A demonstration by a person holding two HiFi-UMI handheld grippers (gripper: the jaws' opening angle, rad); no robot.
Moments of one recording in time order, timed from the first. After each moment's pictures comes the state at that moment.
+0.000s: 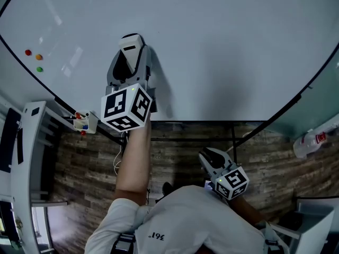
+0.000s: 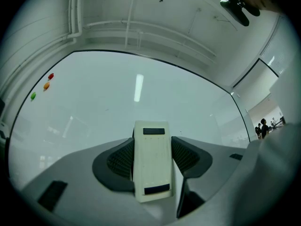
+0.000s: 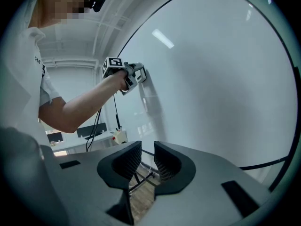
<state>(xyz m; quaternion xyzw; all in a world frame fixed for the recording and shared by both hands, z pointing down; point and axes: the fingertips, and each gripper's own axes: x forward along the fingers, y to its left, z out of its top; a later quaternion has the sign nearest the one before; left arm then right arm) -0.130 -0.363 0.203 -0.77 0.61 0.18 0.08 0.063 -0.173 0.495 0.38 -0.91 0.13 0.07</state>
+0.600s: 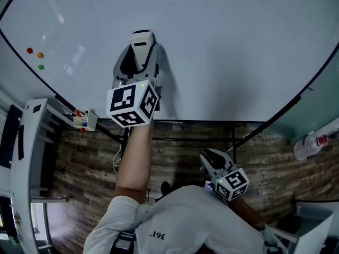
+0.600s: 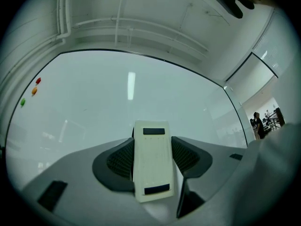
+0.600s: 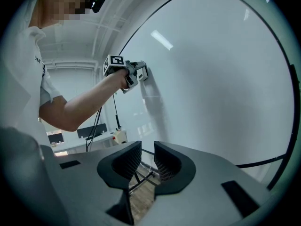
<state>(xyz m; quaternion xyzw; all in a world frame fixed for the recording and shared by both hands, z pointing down) -0.086 -0.364 0.200 -0.79 0.59 0.14 0.10 0.086 -0.168 0.498 0.38 -0.91 0.14 0.06</state>
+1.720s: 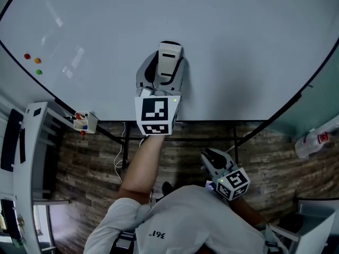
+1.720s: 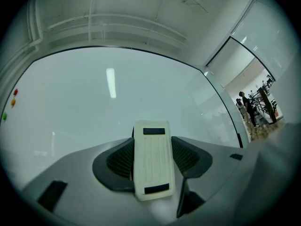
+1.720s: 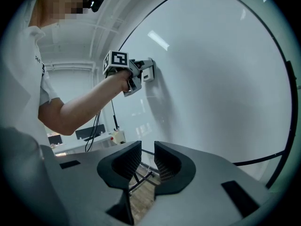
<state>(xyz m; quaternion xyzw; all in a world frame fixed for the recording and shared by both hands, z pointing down) 0.003 -0.357 0.234 -0.82 0.55 0.03 0.18 0.101 -0.170 0.501 0.39 -0.91 0.14 0.06</state>
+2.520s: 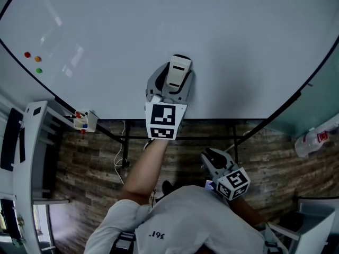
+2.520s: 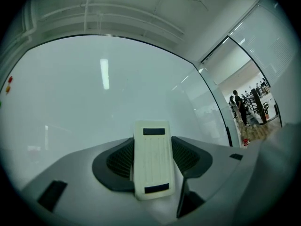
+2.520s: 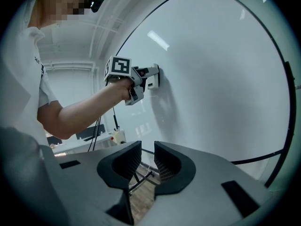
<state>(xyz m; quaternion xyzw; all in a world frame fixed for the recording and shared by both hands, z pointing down) 0.022 -0.355 0.287 -0.84 0.51 0.00 0.16 0.096 -0.166 0.502 0.39 -0.91 0.15 0.06</state>
